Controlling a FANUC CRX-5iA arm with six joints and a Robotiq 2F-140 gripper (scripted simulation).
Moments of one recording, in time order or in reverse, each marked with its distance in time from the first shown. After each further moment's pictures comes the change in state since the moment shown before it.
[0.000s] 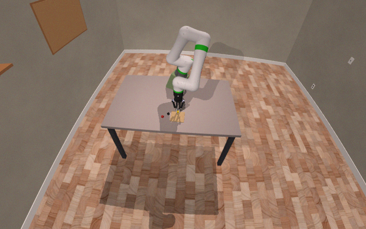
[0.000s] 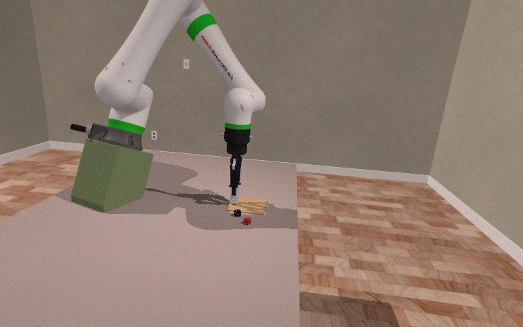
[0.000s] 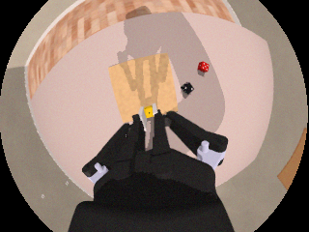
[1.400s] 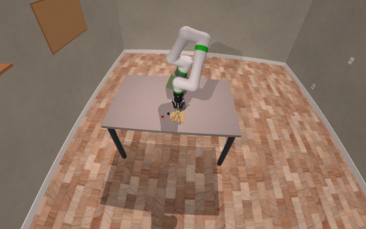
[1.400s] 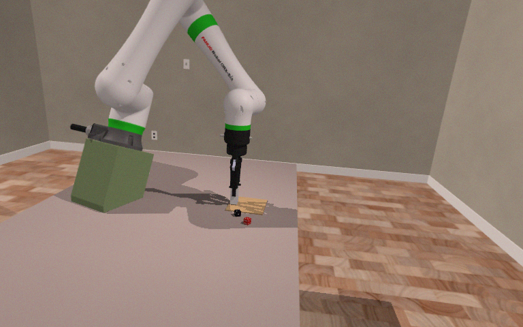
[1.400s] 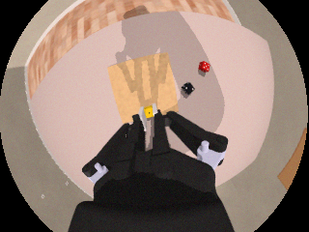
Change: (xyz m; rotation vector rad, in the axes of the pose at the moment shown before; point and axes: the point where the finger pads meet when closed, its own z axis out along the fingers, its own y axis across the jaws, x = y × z) arm 0.000 0.000 0.004 0.000 0.000 0.000
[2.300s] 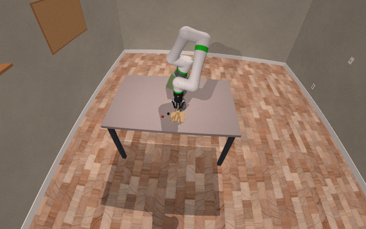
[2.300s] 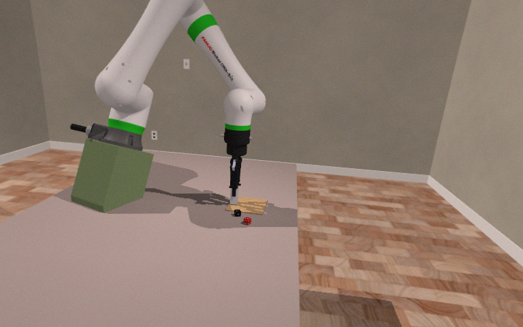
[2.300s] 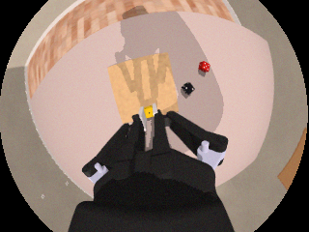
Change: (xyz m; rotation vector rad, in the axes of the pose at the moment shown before) arm 0.000 0.000 0.000 0.000 0.000 0.000
